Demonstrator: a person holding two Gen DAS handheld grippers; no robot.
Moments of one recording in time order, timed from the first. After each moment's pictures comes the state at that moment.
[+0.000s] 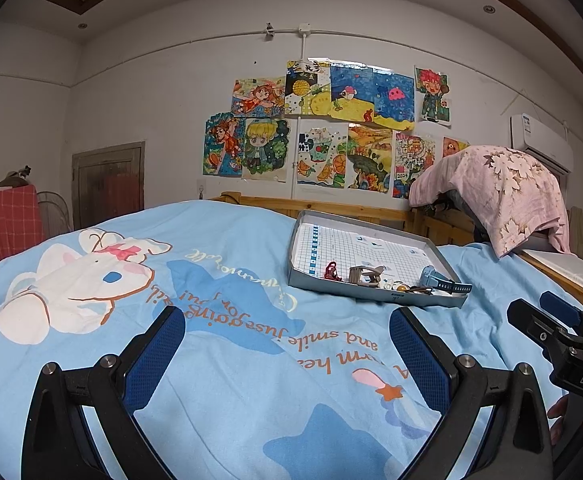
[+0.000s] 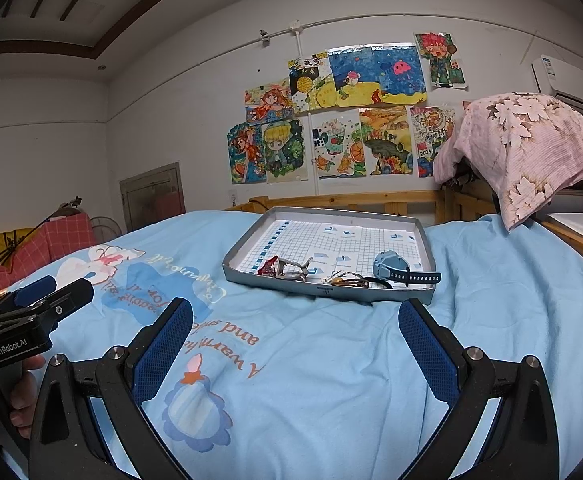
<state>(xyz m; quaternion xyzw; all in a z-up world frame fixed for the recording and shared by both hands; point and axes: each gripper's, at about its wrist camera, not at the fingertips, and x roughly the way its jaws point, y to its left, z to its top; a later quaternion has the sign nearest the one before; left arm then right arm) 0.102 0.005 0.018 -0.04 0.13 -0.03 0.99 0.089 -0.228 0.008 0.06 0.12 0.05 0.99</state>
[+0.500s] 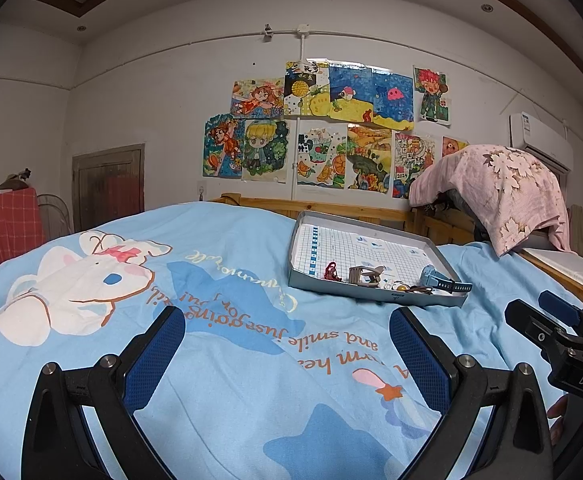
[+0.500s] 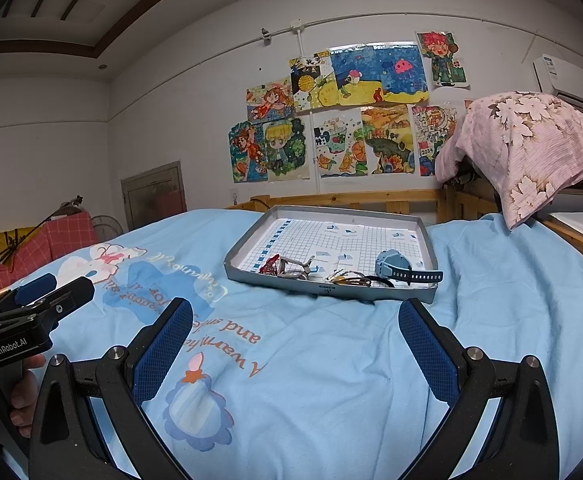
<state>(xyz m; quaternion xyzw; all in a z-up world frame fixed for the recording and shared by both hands) 0.102 0.004 0.018 -0.04 0.13 -0.03 0.99 0.089 -0.225 0.007 0.06 0.12 0.05 0.99</state>
